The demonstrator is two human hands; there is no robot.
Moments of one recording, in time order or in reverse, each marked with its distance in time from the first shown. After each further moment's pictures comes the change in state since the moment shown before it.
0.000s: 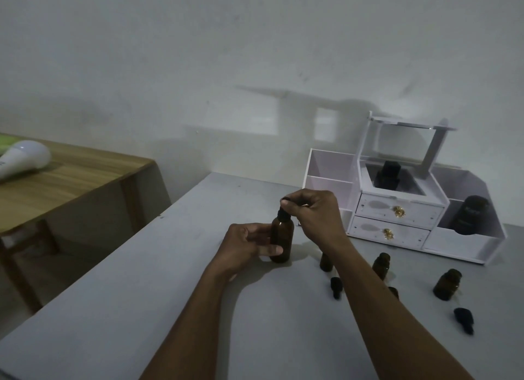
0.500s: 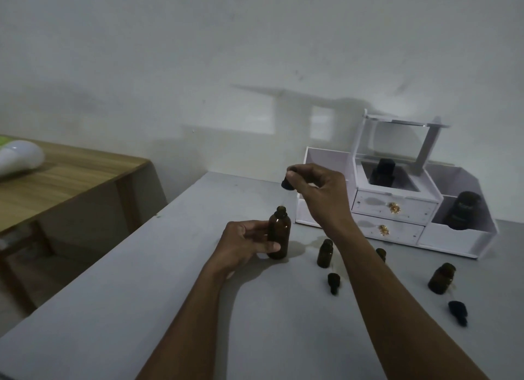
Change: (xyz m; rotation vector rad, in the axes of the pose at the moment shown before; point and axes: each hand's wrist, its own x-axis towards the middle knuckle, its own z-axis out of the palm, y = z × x) left_hand 0.000 0.000 0.000 -0.028 0.002 0.003; right_hand 0.007 -0.026 -0.018 0.232 0.083 -0.081
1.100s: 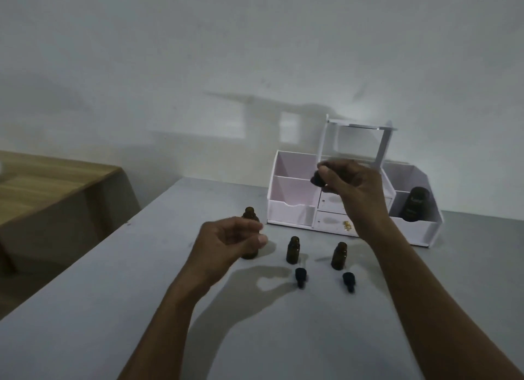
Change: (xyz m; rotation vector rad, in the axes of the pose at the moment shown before) left_hand -0.062 0.060 0.025 -0.067 0.029 0.151; right_hand -0.017 -0.019 -0.103 0.028 0.061 -0.031
